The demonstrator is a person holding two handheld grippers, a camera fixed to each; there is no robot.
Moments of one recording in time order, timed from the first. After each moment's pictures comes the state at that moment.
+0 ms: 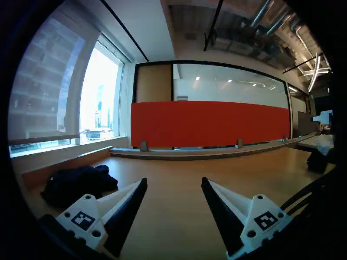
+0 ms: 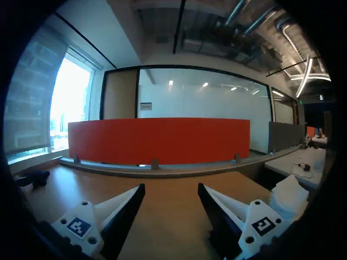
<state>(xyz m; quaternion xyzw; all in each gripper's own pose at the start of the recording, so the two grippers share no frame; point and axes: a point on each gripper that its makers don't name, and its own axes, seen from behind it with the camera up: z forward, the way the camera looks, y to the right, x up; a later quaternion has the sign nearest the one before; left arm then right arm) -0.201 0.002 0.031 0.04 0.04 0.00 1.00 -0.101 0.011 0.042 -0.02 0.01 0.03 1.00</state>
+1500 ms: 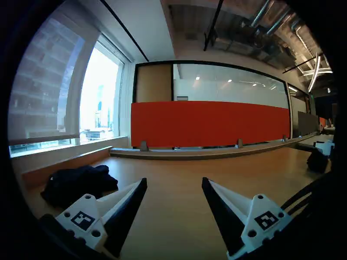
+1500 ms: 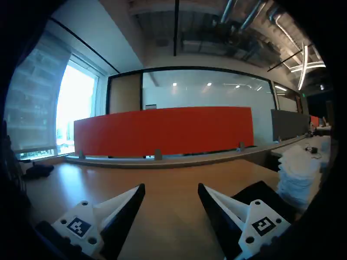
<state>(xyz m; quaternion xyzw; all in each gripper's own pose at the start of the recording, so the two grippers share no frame) -0.202 0.000 0.031 0.04 0.04 0.00 1.00 -0.196 0.028 0.034 0.01 0.03 0.05 1.00</state>
